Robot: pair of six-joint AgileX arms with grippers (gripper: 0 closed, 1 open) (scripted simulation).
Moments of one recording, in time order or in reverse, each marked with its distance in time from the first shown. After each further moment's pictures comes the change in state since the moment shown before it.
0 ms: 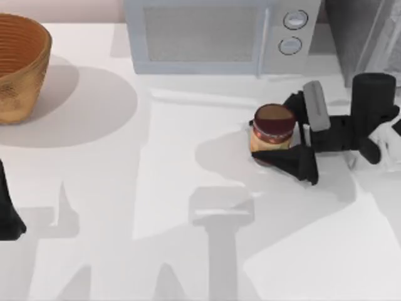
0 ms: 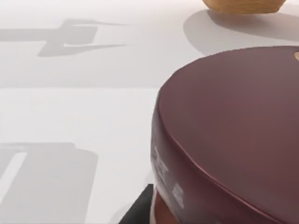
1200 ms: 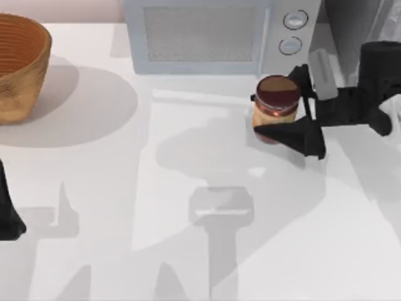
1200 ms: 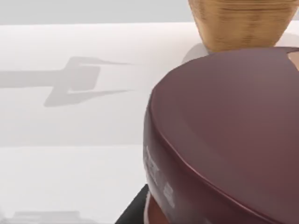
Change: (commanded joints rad) left arm 0.000 0.000 0.000 0.000 0.000 0.000; right arm -0.004 -0.162 0.026 -0.184 -0.011 0.013
